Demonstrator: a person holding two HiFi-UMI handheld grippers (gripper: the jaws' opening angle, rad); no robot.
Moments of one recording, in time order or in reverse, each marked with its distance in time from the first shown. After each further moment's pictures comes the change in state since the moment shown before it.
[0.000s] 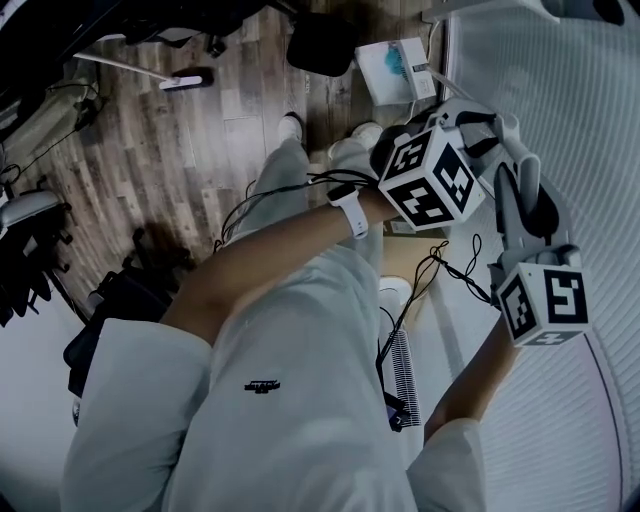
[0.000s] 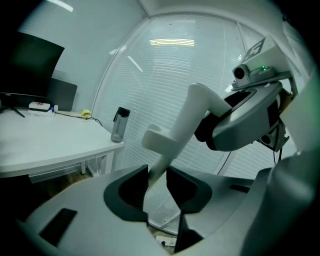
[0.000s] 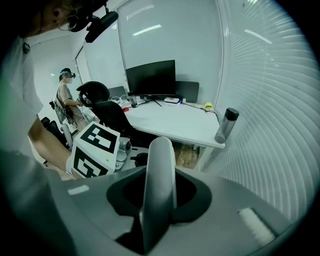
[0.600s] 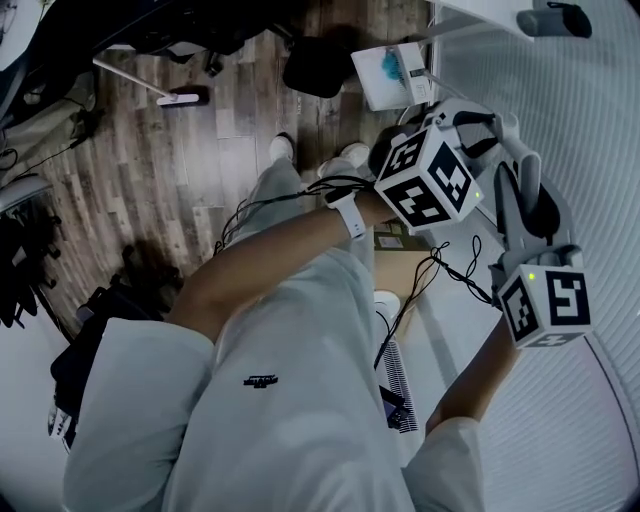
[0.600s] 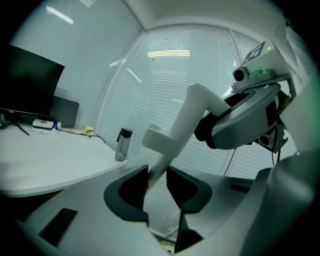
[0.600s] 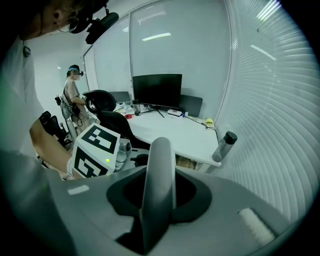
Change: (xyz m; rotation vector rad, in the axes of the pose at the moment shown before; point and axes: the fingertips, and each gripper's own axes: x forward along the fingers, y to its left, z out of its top) left arm -0.045 0.007 0.066 0.030 -0.108 0.019; right arm -0.033 0.023 0.066 -0.090 -0.068 -0.030
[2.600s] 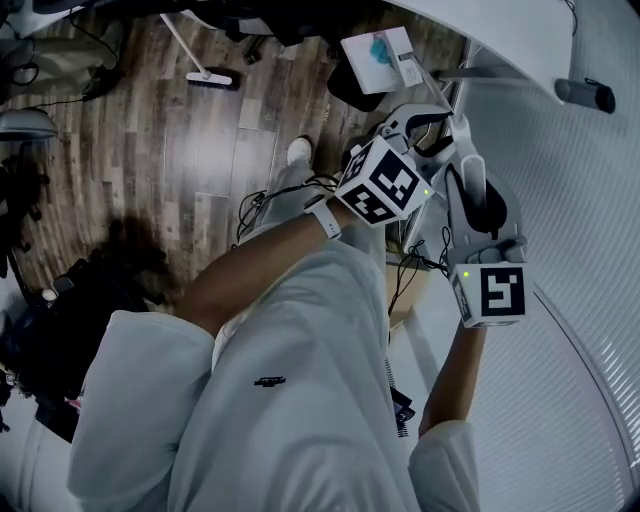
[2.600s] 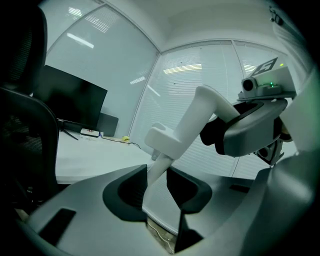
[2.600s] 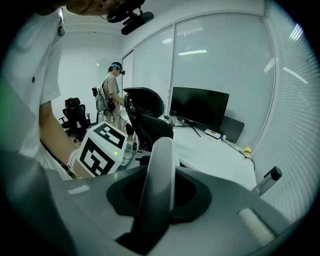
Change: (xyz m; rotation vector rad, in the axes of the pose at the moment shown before) left arm -0.187 0.090 -0.048 -0.051 -0.154 0.241; right arm 0.056 0.199 0.040 -0.309 -0.164 0.202
